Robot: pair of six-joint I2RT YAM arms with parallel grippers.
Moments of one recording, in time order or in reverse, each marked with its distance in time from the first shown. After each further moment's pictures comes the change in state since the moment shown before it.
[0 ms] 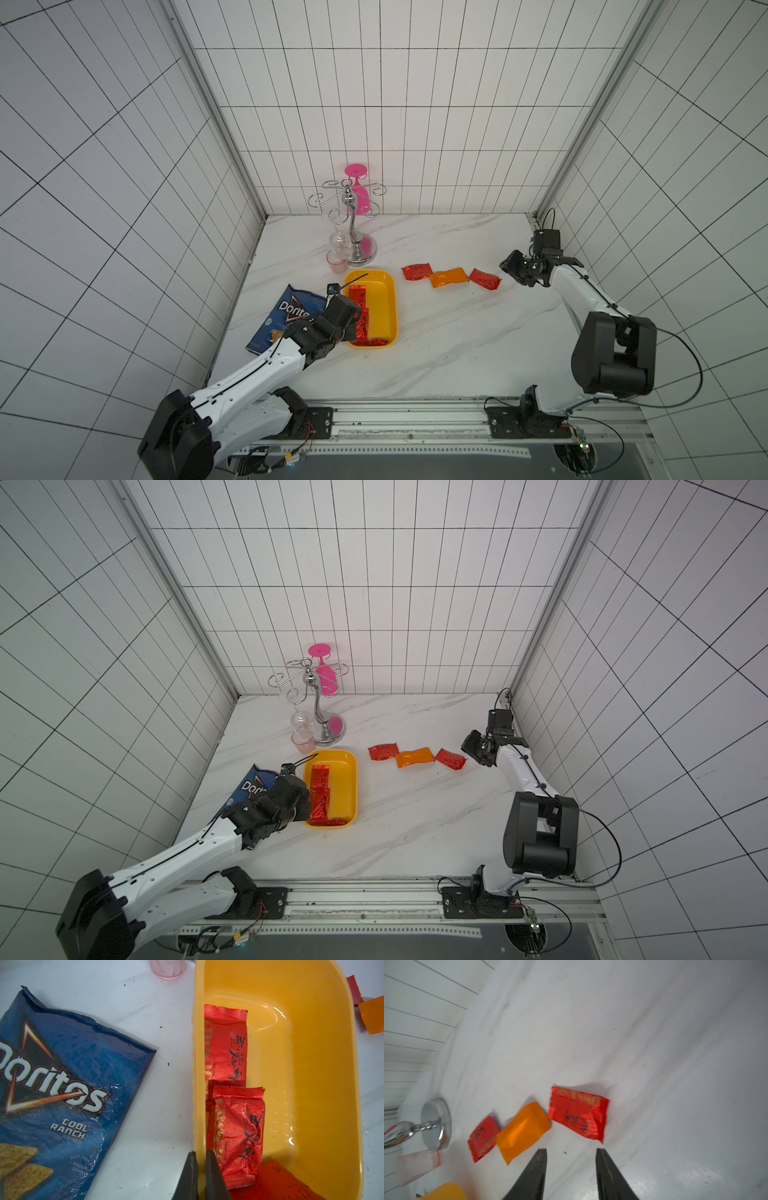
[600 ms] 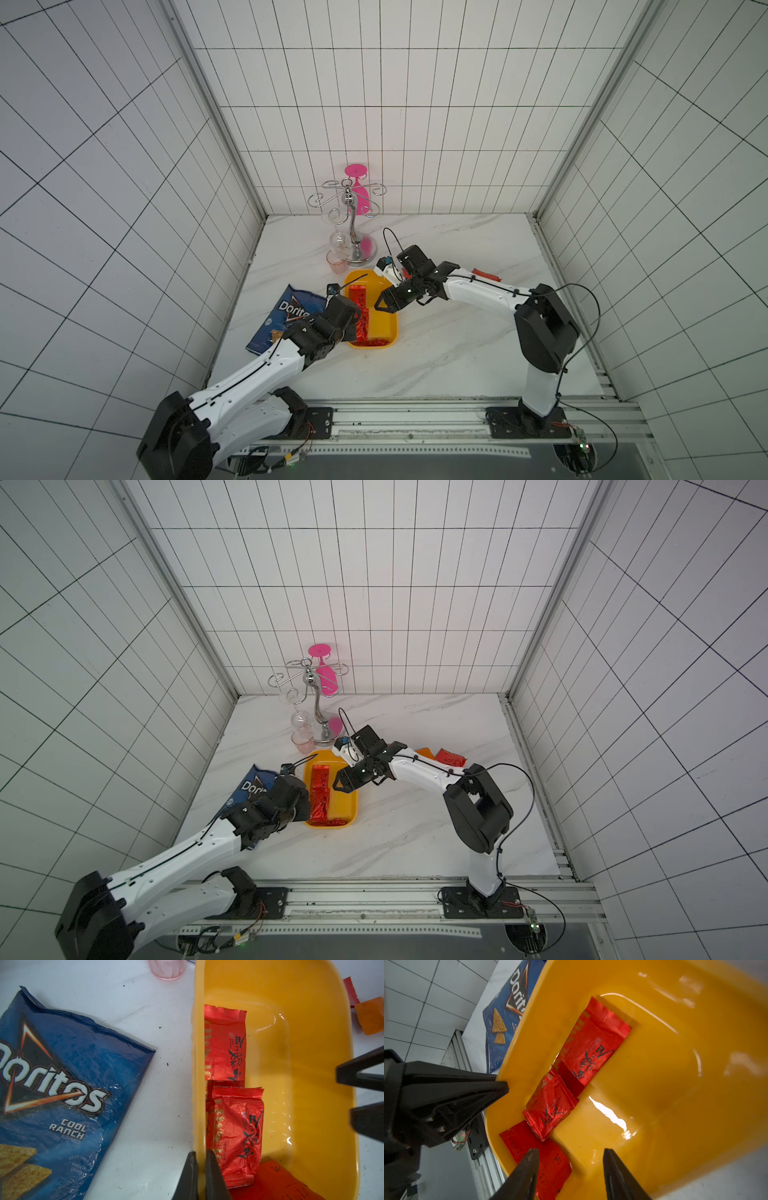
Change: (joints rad) left arm 0.000 -0.012 -0.006 0.004 0.003 0.000; right arm 0.836 0.409 0.287 0.011 -0.256 -0.324
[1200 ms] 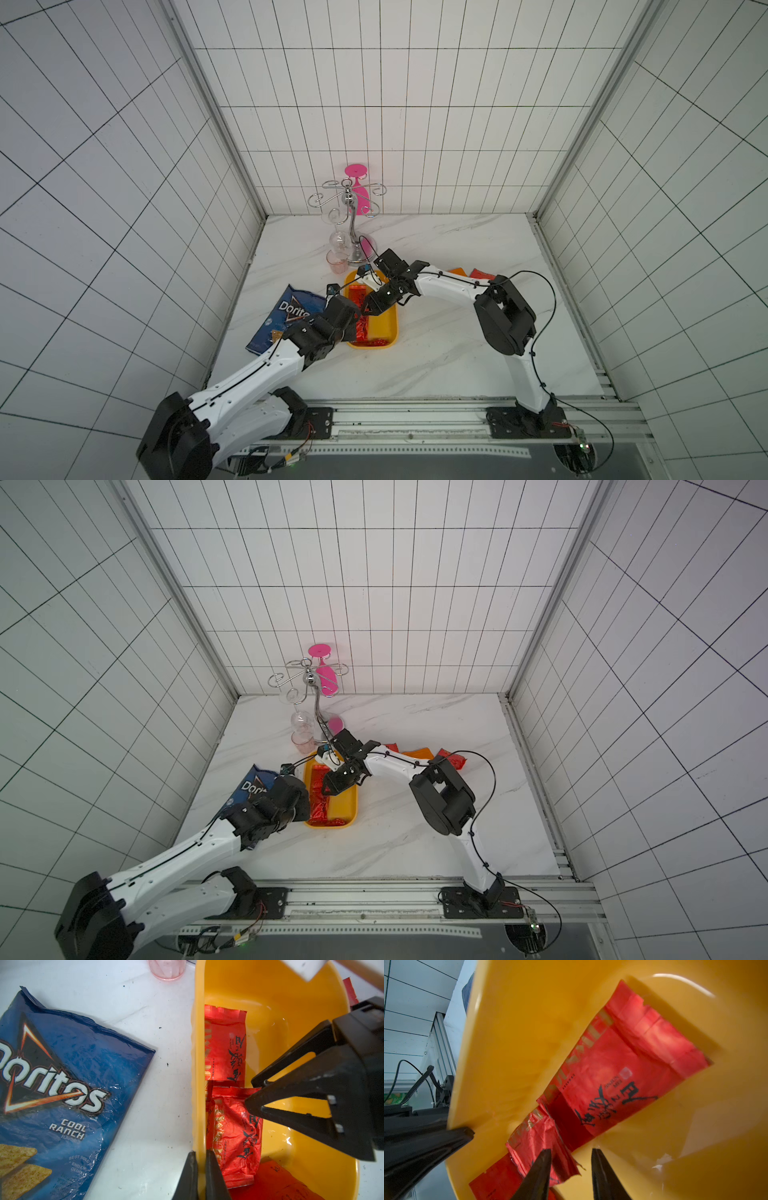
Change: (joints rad) left arm 0.000 -0.002 0.000 0.000 0.000 0.000; right arm 0.051 0.244 0.232 -0.084 -0.021 -0.028
